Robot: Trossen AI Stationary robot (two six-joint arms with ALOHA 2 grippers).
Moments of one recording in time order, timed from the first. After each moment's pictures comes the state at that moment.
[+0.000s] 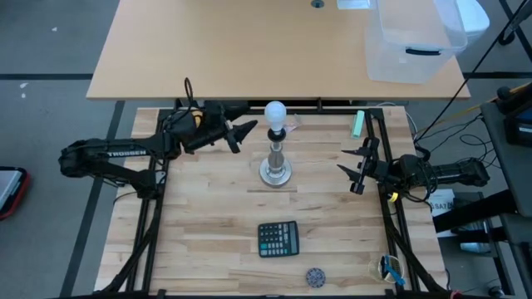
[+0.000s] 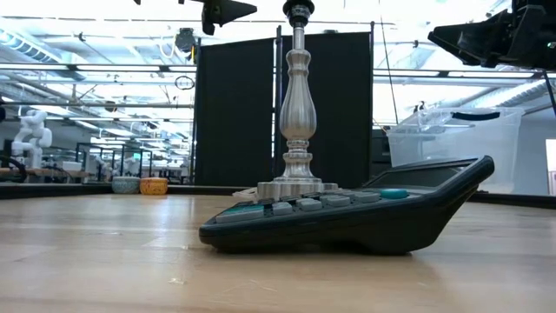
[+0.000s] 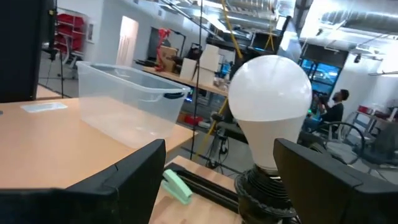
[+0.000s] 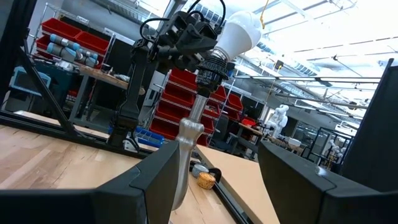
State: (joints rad) left arm 0.23 1.16 0.89 0.44 -0.15 -0.24; right arm 0.07 0.15 0.04 0.44 0.29 -0.46
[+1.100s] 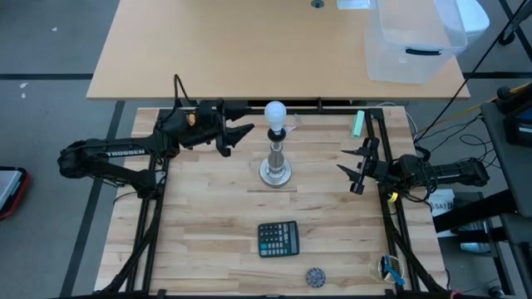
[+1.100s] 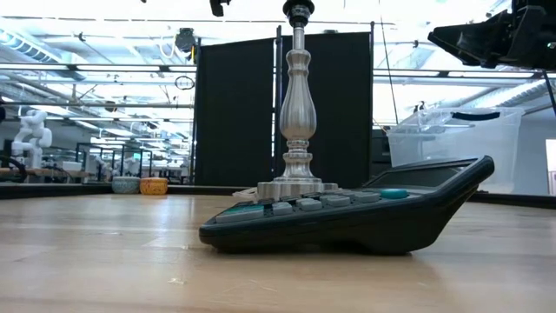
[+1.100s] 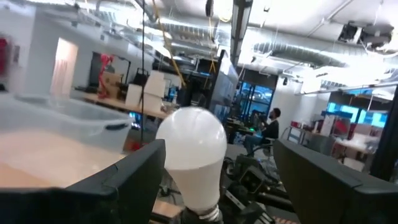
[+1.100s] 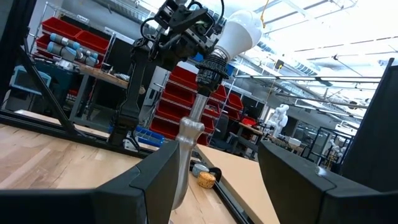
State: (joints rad) left arm 0.26 1.15 0.89 0.57 0.09 -0.28; right arm 0.07 0.15 0.04 0.43 0.29 -0.46
